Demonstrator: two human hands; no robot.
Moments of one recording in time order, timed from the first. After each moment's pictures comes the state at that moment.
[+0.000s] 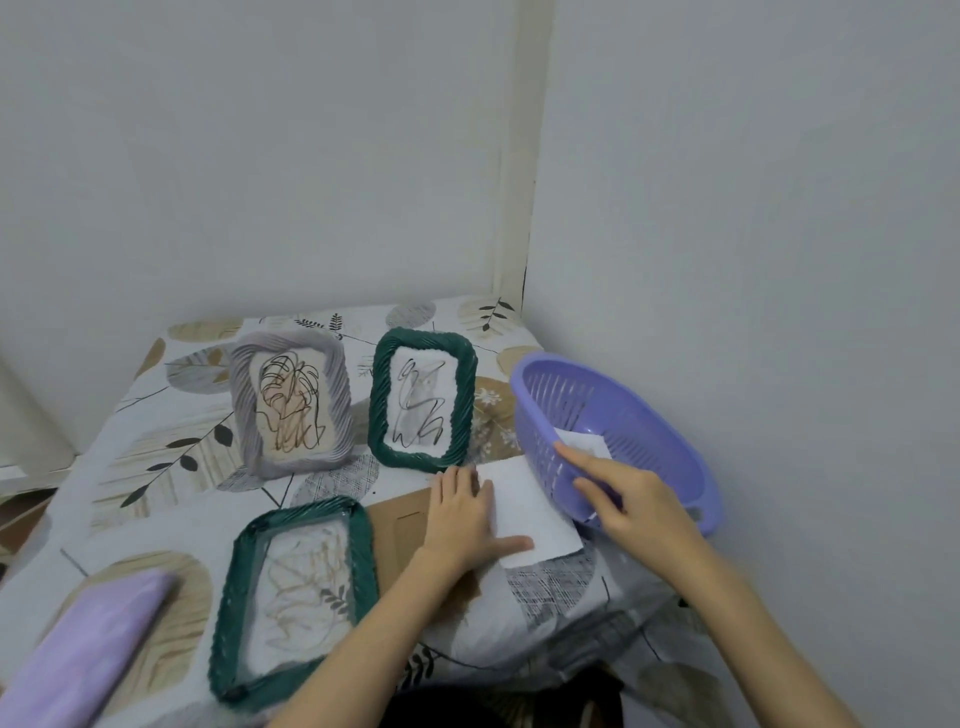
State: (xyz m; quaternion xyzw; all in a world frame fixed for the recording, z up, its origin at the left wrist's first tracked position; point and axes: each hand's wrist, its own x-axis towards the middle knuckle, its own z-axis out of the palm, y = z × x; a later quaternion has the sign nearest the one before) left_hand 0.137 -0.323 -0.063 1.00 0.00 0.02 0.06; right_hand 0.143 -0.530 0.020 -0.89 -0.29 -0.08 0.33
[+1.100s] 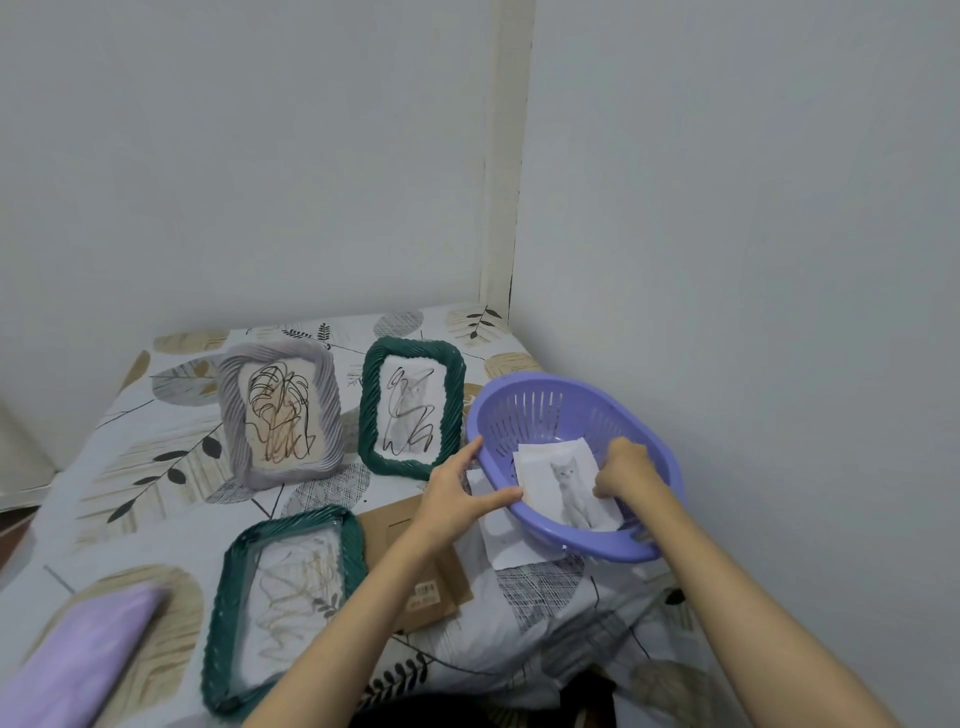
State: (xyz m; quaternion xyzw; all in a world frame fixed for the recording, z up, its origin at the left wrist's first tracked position) left_hand 0.131 -0.322 -0.014 0.81 0.04 0.03 0.58; right_hand 0.216 -0.520 0.009 -0.97 0.05 0.09 0.20
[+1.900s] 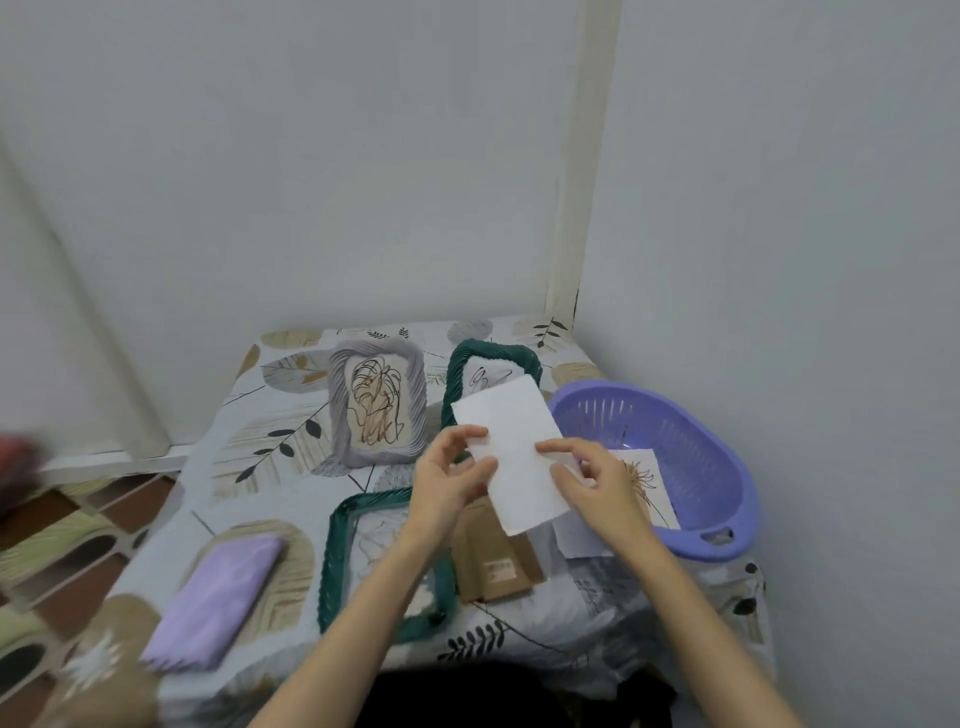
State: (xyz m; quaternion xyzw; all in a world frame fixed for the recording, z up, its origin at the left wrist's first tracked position) left_hand 0.048 -0.276 0.035 0.62 0.08 0.18 0.76; right_hand 0.101 -0.438 0.041 -0.80 -0.24 0.00 0.55
